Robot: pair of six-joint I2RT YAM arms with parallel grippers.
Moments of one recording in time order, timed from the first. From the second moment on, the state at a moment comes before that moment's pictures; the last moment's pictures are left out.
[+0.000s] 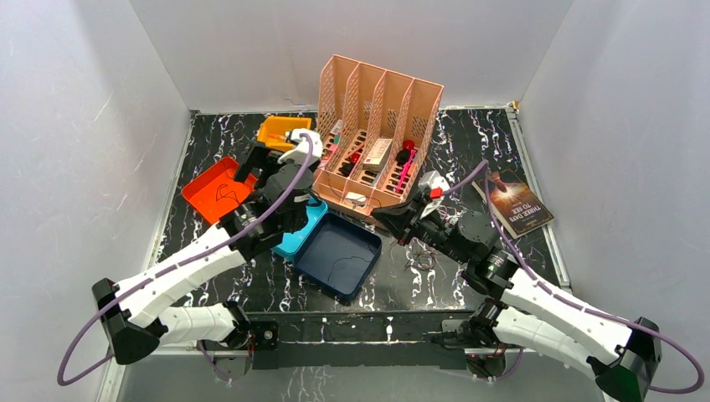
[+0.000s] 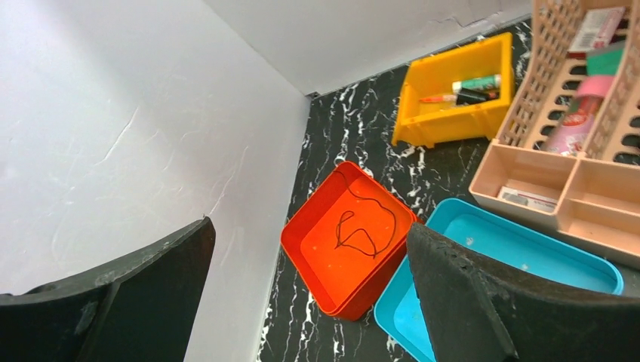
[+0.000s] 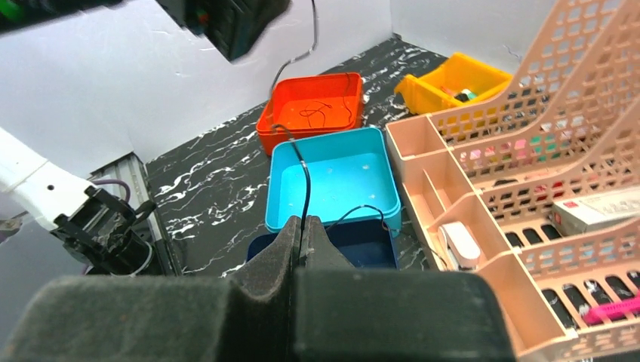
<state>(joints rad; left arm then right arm) -0.94 1.14 1.15 -0.33 -1.22 0.37 0.91 0.76 0.59 0.28 -0.14 0.22</state>
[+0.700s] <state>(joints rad) -0.91 0.94 1.16 -0.30 -1.18 0.37 0.91 0.93 0.60 0.23 -0.31 0.28</state>
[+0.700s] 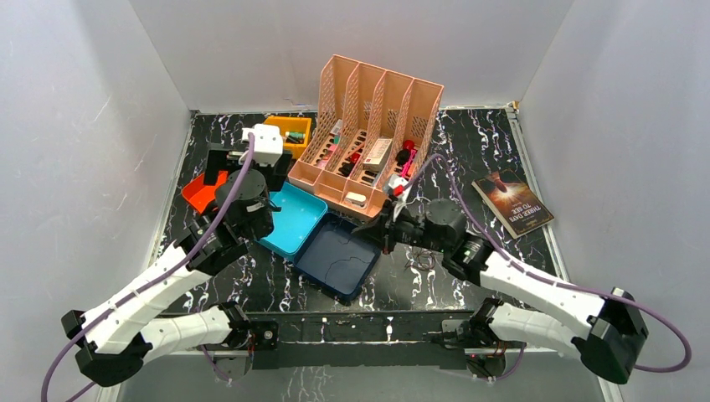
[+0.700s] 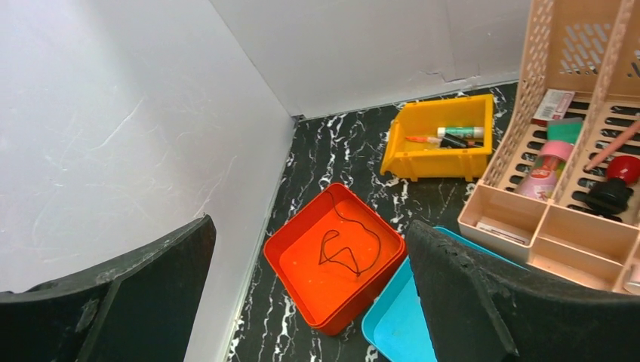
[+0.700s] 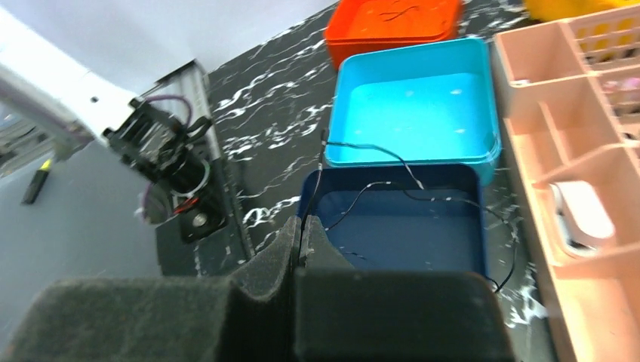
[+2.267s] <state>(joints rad) -0.91 1.08 1.19 -0.56 -0.70 -0.06 0.92 1.17 0.86 -0.30 0.19 0.38</state>
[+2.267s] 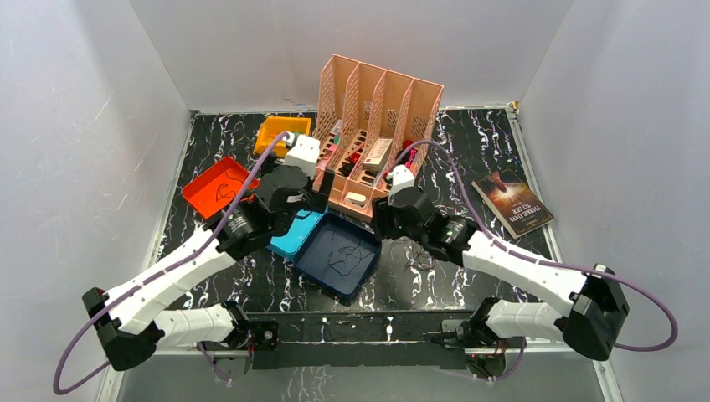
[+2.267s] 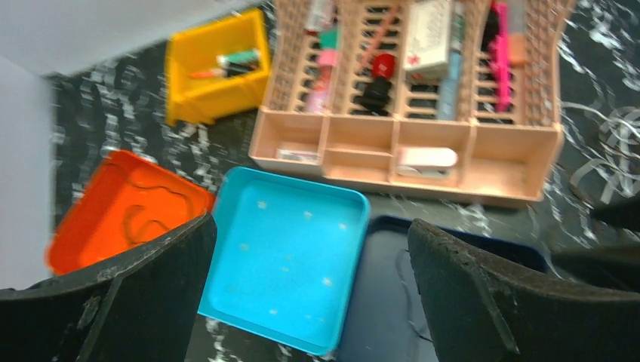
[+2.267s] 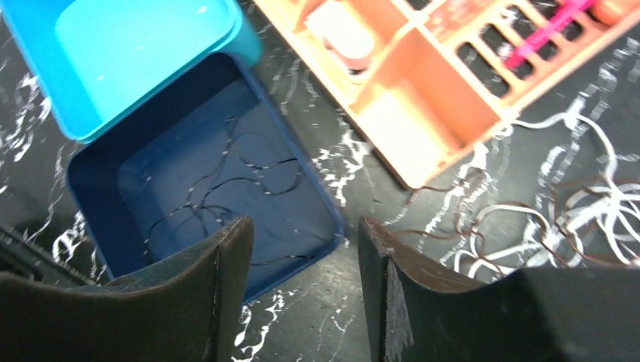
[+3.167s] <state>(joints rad) -0.88 1.26 1.09 -0.63 -0.41 -0.38 0.90 1.15 0.76 -0.70 0.53 0.95</state>
